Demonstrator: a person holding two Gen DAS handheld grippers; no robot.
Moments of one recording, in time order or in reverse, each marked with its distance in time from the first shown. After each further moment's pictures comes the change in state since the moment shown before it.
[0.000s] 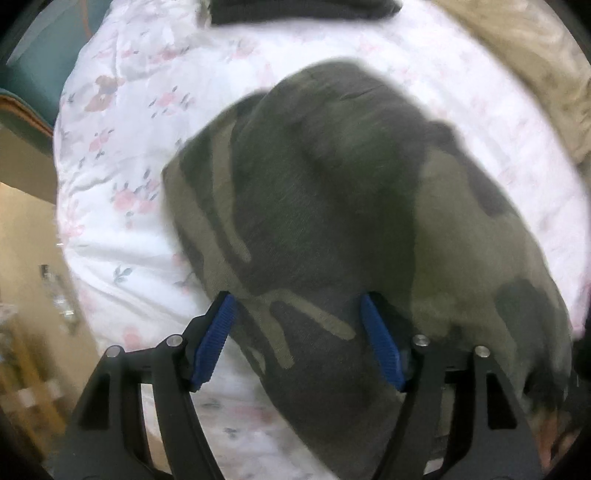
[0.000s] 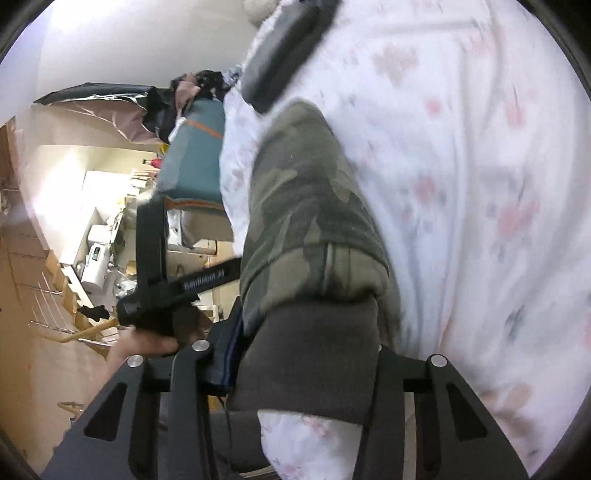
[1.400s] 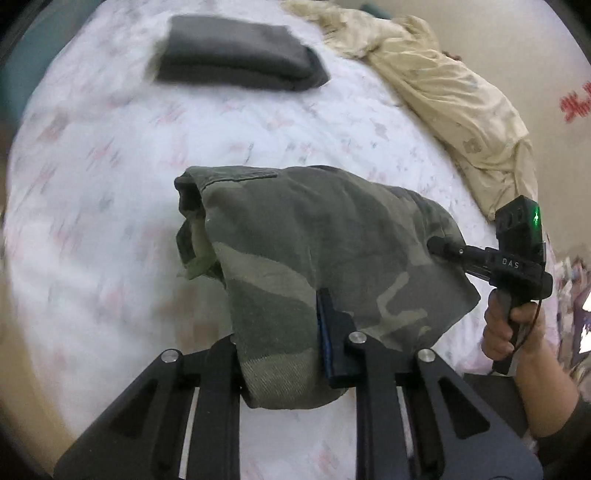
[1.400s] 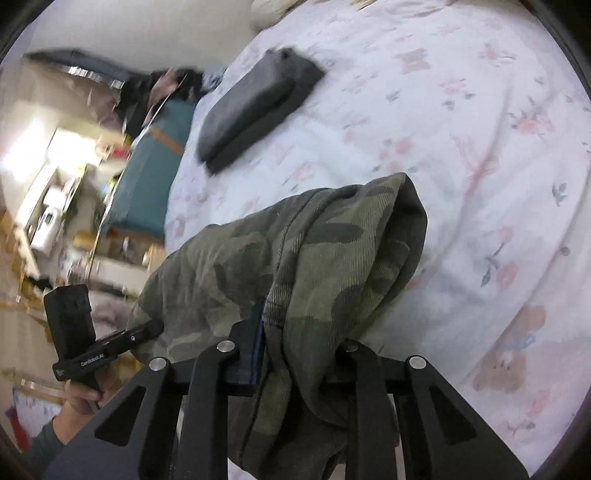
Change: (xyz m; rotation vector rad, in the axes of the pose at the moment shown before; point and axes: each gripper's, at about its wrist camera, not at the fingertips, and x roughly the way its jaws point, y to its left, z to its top) left arm -0.051 -0.034 -0.006 -0.096 -0.160 -0.295; right arm -0.061 -0.021 0.156 -0.202 0.082 -0.233
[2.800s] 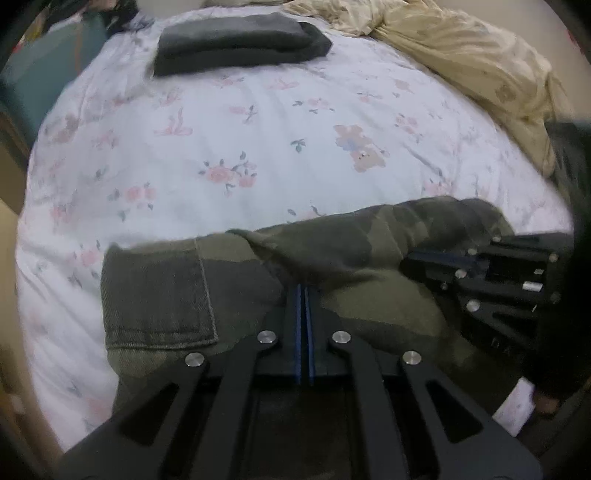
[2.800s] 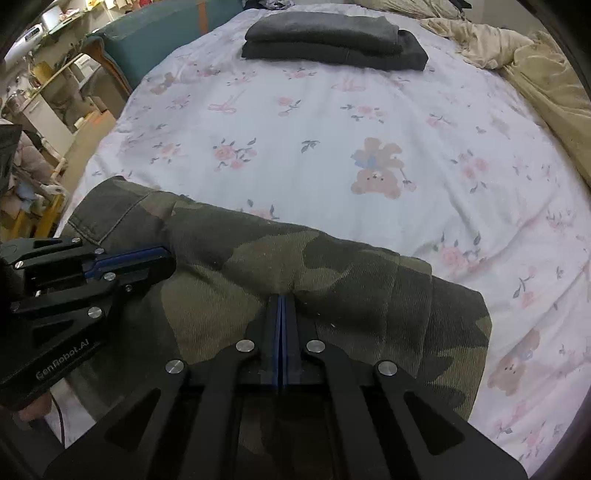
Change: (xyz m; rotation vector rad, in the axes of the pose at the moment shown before) left arm 0.086 -0.036 -0.044 0.174 -0.076 0.285; right arm 0.100 0.081 -0.084 -0.507 0.112 -0.477
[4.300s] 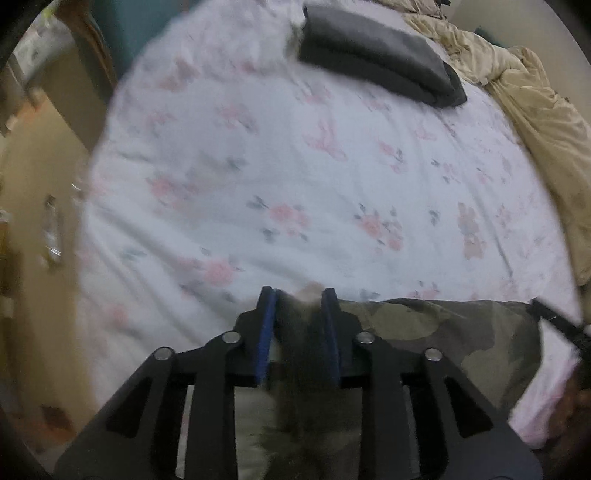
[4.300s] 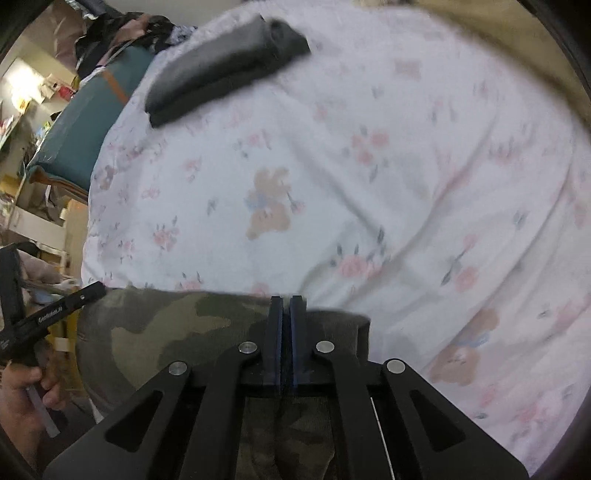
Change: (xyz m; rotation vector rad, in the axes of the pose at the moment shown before) left arm -0.027 0.120 0.037 -0.383 0.059 0.144; right arm -0.040 -0.101 0.026 0.348 -0.022 0.055
